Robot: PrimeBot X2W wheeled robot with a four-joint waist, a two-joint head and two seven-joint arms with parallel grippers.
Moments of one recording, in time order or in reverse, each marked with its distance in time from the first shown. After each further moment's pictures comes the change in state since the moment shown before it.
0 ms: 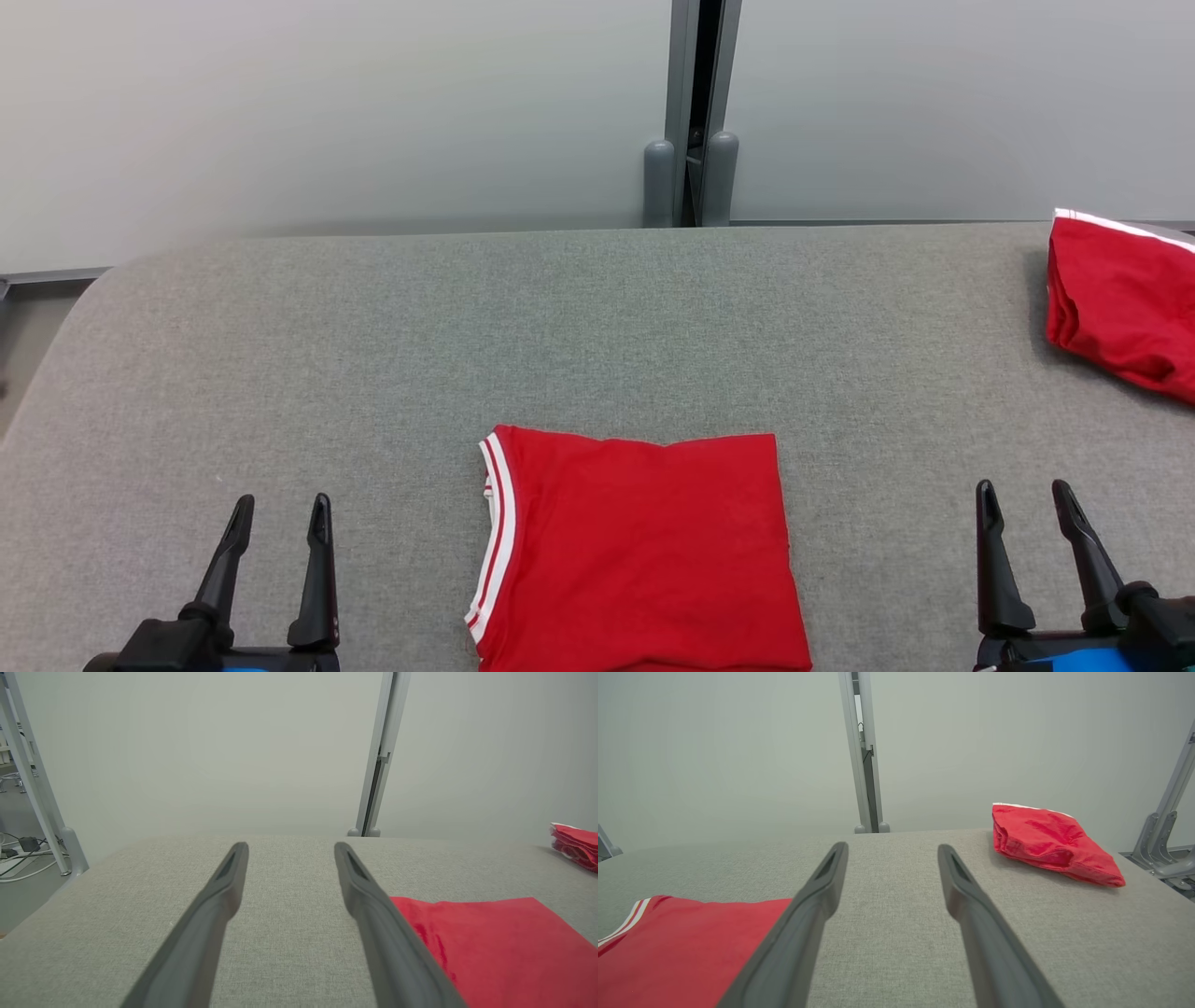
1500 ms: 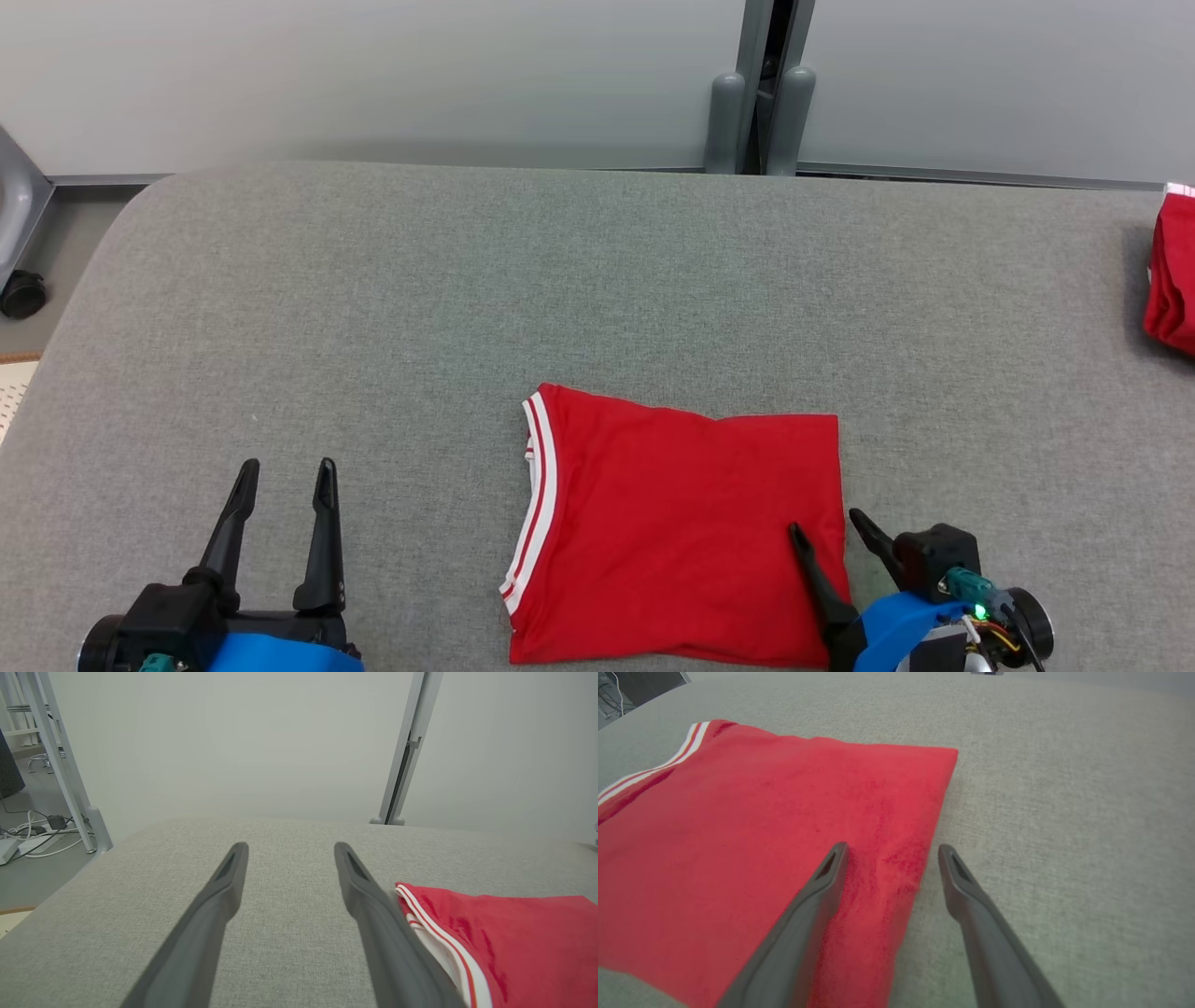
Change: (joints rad) left arm -0.061 0.019 -0.037 0.018 -0.028 0.026 0.002; right arm -0.214 0.002 0.240 0.354 -0.042 0.000 0.219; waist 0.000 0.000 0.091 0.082
